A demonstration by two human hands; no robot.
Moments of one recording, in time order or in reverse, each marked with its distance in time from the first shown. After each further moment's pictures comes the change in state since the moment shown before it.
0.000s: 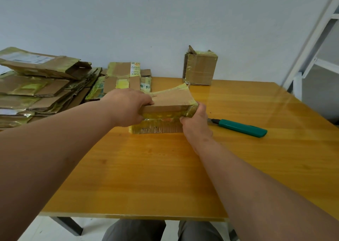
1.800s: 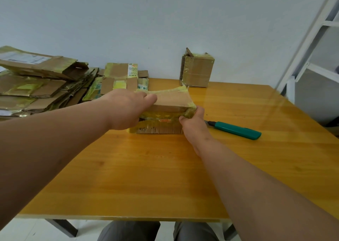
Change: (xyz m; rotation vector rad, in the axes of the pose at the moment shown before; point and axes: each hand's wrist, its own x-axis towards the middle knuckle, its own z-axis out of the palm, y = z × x) left_hand 0.001 0.002 -0.005 0.261 0.029 0.141; right_hand -0.002 -0.004 -0.009 0.064 -0.098 0.077
